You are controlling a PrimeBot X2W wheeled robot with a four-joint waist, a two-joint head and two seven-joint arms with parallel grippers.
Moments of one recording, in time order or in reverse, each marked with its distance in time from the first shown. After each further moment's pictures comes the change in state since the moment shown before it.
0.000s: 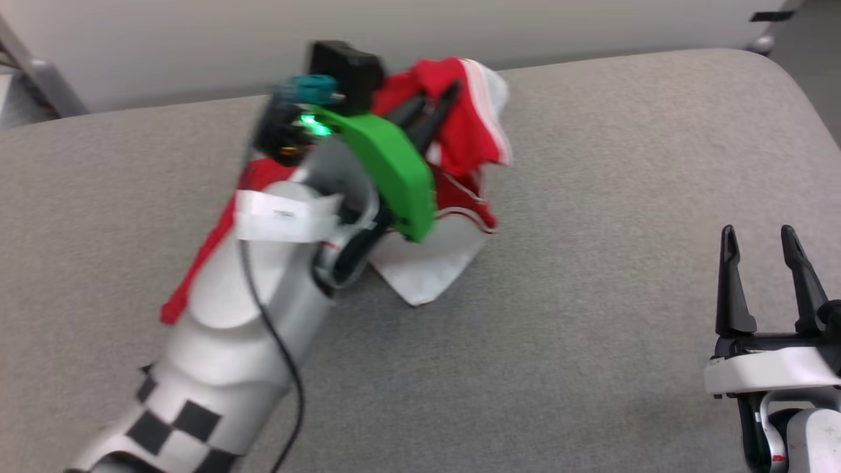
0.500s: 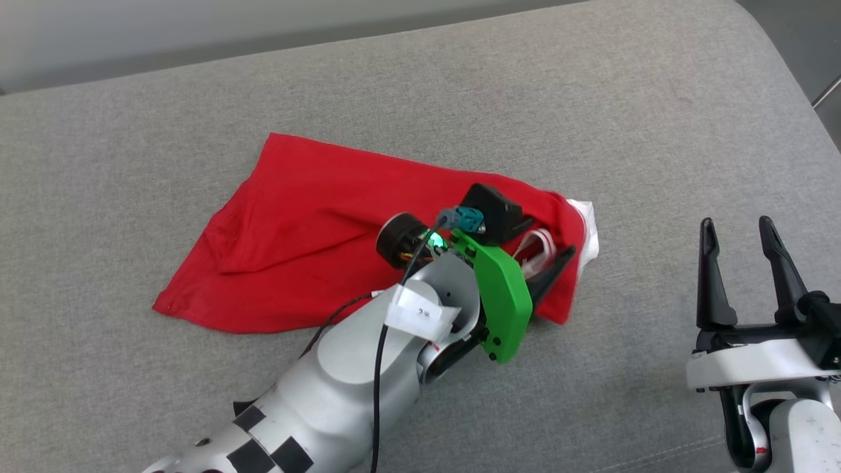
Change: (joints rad) left arm 0.016 -0.141 -0.388 0.275 -0.074 -0.002 -0.142; right arm -0.020 0.012 0.030 0.007 0.001 0.000 0.000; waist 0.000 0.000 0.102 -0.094
